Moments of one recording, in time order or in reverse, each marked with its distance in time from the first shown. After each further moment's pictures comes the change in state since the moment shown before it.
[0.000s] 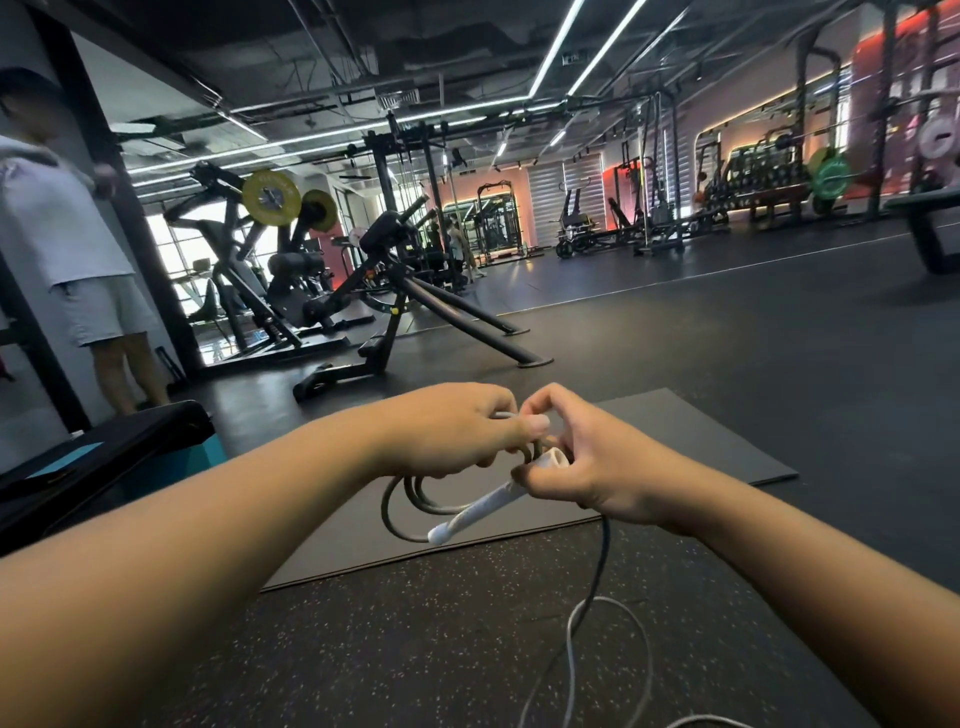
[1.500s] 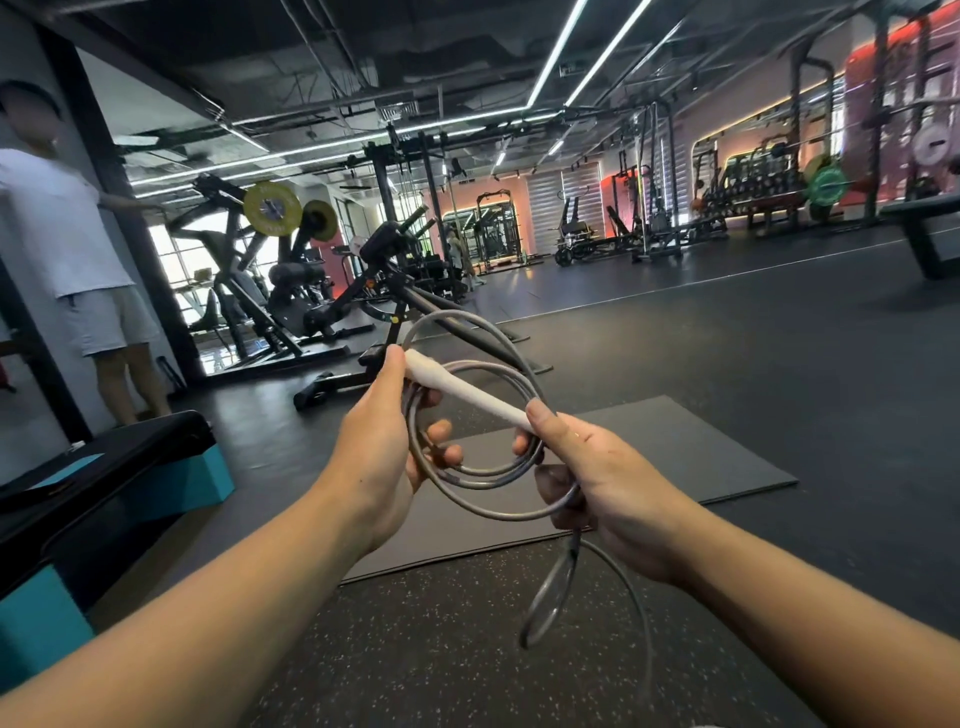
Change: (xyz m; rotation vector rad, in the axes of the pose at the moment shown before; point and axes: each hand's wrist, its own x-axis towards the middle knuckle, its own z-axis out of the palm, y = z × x) left_hand -0.011 -0.019 0.028 -1.464 0.683 -0.147; right_hand -0.008 -0.003 0.020 0.605 0.168 0.078
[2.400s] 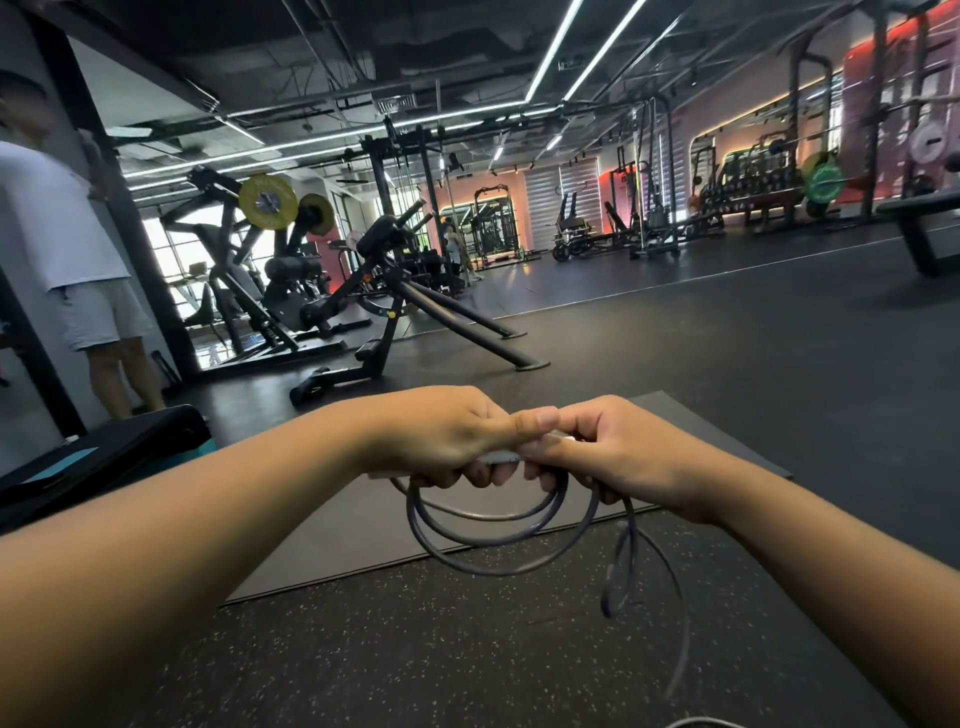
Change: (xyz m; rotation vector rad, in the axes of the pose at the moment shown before) left_hand 0.003 0.034 0.028 1.327 -0.790 -0.089; right_hand 0.001 -0.029 -0.029 -0.616 -0.189 -0.078
